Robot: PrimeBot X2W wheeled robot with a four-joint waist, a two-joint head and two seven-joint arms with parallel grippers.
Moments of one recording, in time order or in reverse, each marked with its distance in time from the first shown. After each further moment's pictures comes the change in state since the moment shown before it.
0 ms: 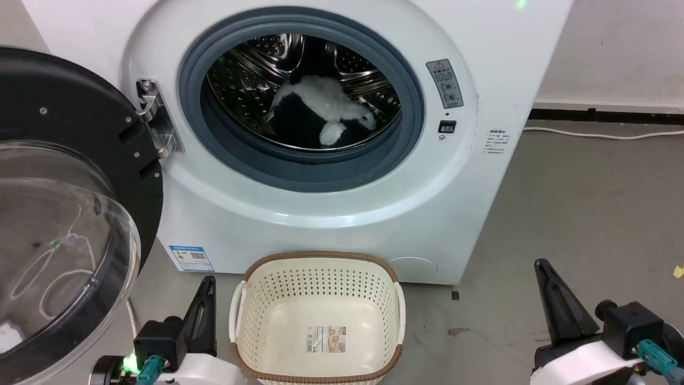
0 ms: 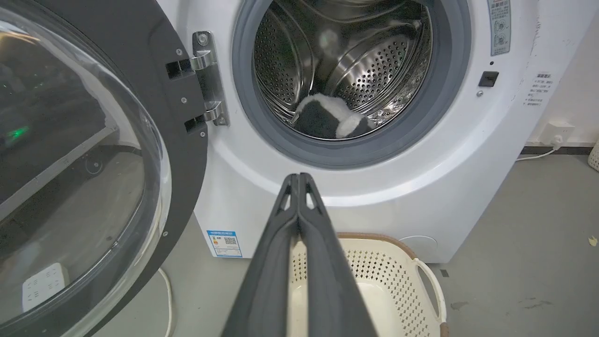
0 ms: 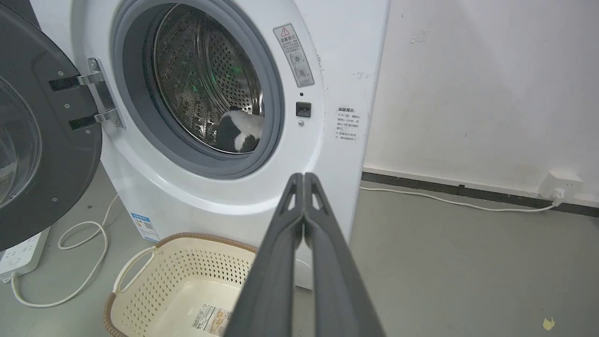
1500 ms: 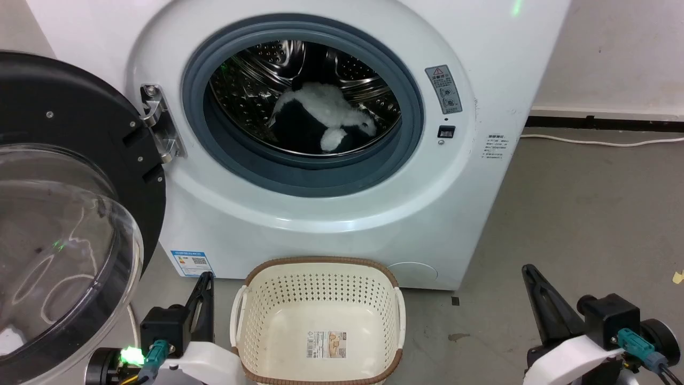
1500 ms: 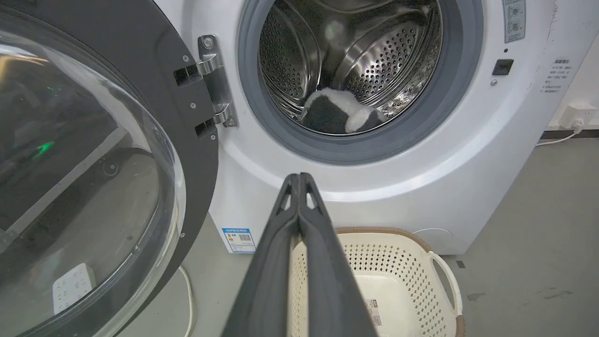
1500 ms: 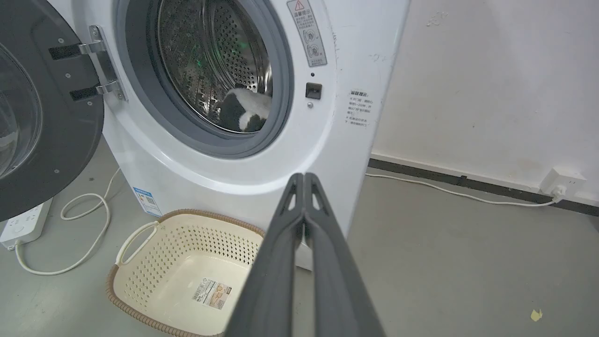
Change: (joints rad) left arm -0.016 -0.001 0.007 -0.027 0.060 0.019 0.090; right arm -0.012 0.000 0.017 0.006 -0.041 0.000 0.089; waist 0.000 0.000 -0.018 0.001
